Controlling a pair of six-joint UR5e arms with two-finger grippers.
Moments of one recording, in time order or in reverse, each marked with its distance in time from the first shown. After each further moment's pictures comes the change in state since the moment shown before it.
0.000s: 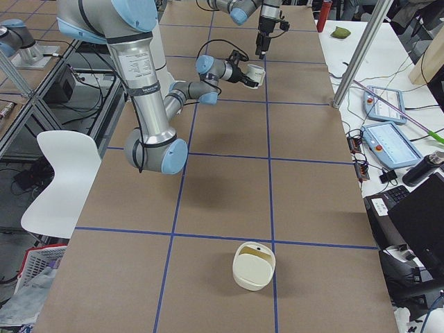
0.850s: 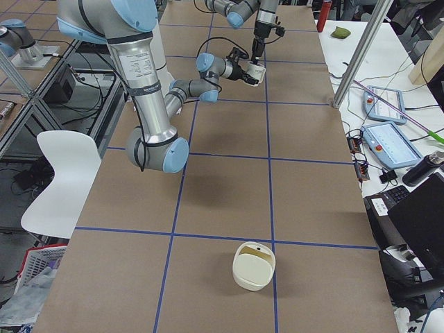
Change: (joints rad) left arm 0.038 -0.003 0.005 -0.018 0.002 0.000; right arm 0.000 0.015 -0.001 -0.001 0.002 0.003
